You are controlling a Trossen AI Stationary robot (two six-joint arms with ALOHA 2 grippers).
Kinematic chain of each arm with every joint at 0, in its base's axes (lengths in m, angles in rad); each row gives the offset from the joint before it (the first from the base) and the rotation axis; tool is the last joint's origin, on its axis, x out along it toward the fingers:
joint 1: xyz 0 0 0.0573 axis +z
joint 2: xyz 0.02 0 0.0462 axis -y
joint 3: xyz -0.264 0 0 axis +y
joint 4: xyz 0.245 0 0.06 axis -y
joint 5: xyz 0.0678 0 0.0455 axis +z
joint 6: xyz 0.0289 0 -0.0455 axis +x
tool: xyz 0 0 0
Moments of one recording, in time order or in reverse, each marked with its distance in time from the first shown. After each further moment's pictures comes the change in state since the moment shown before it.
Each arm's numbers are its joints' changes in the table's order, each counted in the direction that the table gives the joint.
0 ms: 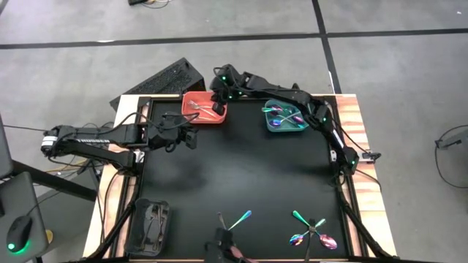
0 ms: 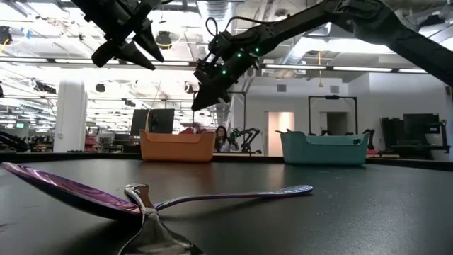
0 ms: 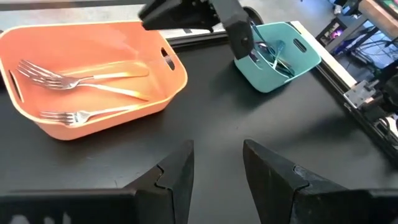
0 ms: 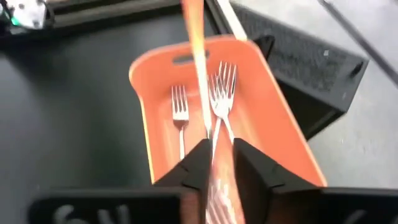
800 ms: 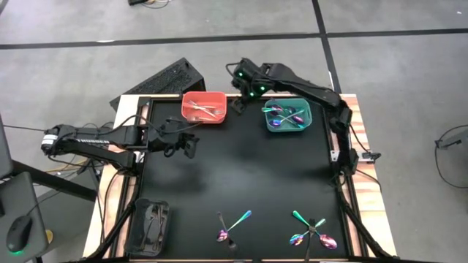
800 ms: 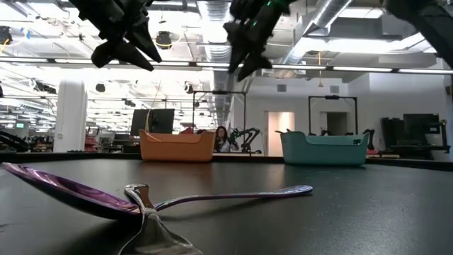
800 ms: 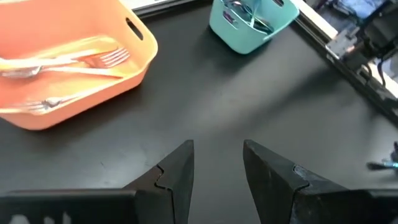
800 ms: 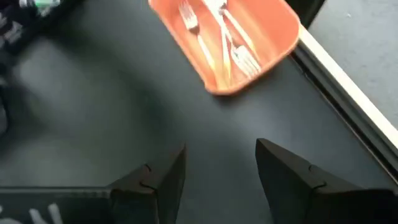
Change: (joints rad) left arm -0.042 0.000 0.000 -0.035 -0.115 0.081; right arm 0.058 0.289 -0.024 -0.612 -0.064 0.358
